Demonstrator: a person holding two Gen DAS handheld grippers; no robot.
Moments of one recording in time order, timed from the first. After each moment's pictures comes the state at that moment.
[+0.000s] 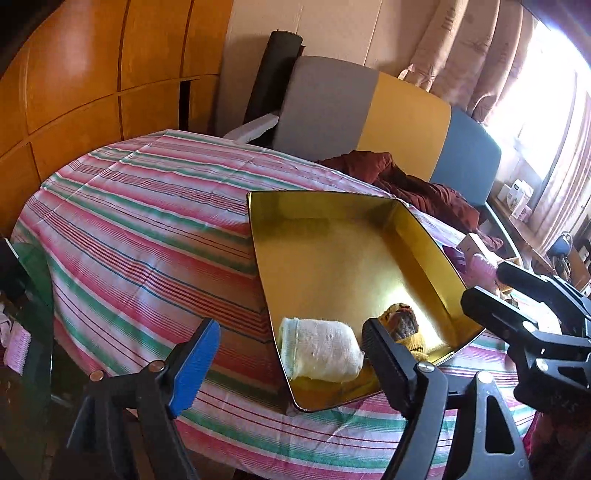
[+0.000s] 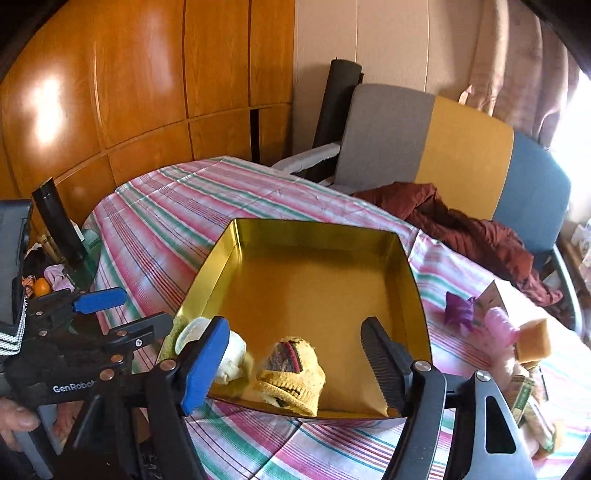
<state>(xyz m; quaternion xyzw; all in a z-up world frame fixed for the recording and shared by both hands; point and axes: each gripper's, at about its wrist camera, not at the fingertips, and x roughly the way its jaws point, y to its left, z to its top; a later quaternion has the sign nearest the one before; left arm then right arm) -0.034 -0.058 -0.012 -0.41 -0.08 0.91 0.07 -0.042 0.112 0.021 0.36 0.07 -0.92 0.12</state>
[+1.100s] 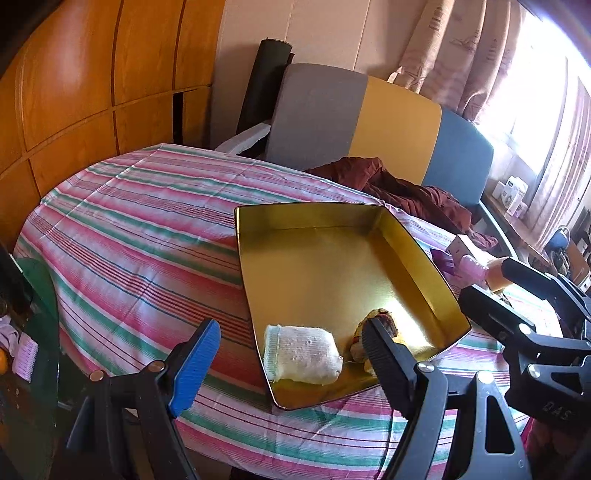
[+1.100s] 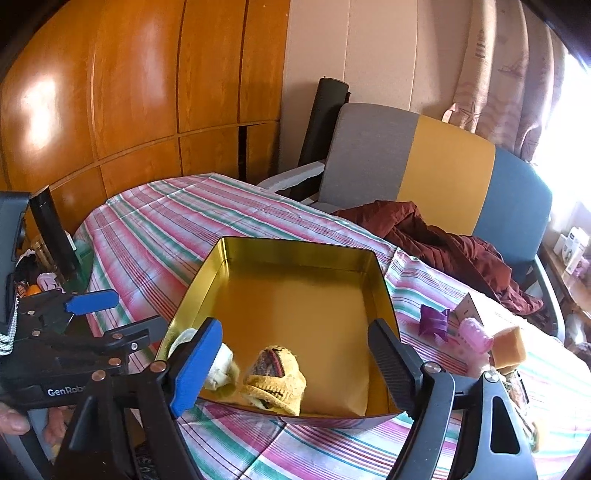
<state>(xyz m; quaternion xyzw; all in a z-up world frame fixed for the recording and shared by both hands) -0.028 -0.044 0.007 -0.40 -0.06 0.91 0.08 -0.026 0.120 0.040 0.33 0.08 -0.94 0.09</state>
